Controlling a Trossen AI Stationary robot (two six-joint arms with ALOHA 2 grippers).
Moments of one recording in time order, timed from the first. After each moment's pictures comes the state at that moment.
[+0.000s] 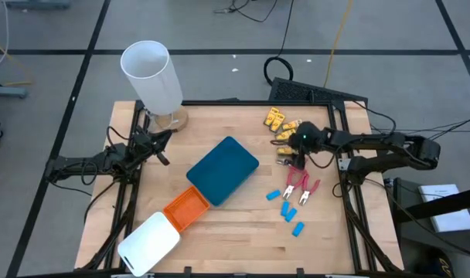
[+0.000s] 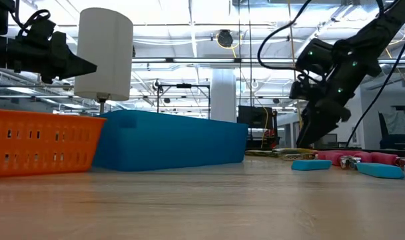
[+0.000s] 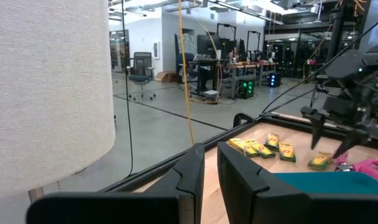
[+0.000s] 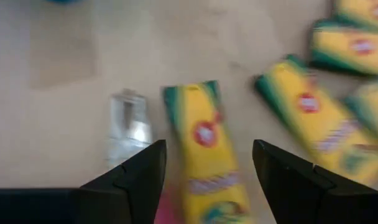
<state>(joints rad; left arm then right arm) 0.03 0.03 0.02 0.13 -0.65 0.05 -0.47 1.19 0.43 -0.16 -0.06 -0.21</state>
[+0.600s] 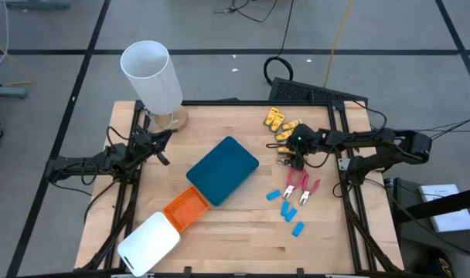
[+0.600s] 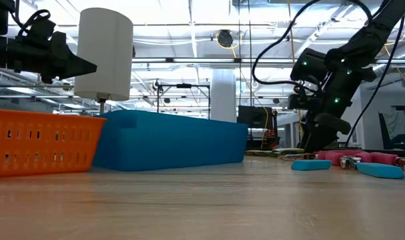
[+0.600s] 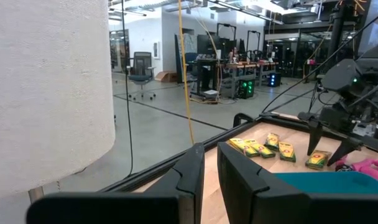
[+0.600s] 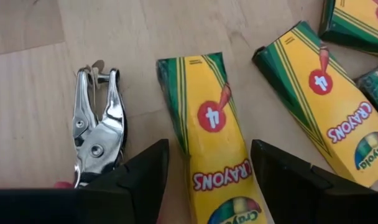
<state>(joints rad) 0.03 0.03 0.02 0.13 -0.65 0.05 -0.46 1.31 0.43 -0.16 -0.03 -0.22</state>
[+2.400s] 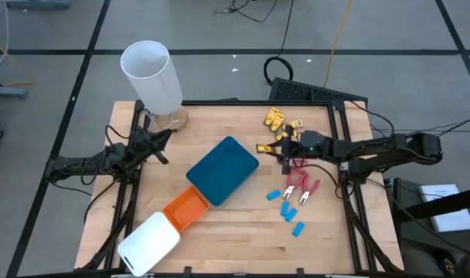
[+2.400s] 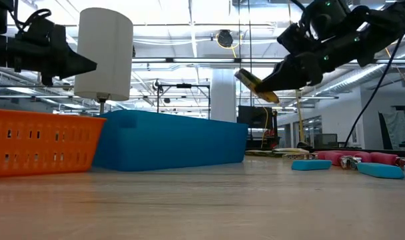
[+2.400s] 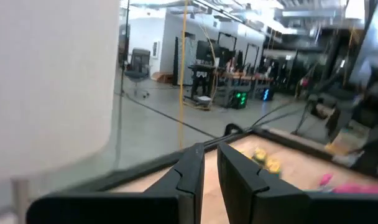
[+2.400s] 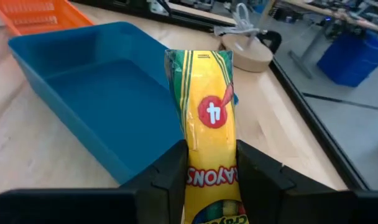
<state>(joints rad) 0.03 0.03 0.02 0.15 -0.65 -0.11 -0.18 1.15 0.43 0.39 0.02 -0.27</state>
